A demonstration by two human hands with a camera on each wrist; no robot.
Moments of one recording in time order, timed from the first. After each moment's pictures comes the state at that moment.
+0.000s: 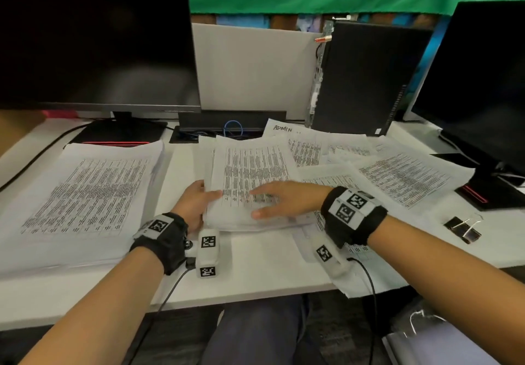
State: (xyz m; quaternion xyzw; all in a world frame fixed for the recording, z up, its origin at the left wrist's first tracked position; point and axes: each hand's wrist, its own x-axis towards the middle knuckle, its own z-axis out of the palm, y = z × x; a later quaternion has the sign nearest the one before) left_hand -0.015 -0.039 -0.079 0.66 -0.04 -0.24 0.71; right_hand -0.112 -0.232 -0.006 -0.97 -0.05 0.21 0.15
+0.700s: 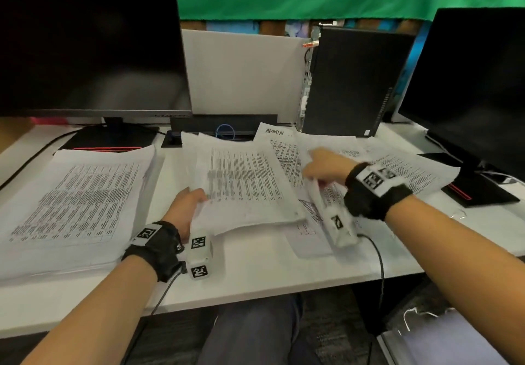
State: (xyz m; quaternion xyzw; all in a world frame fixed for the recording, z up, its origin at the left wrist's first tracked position) left_hand -0.021 -0.036 -0.079 0.67 0.02 -0.22 0.71; right_hand -0.120 -0.286 0.034 -0.92 0.22 0.07 0.31
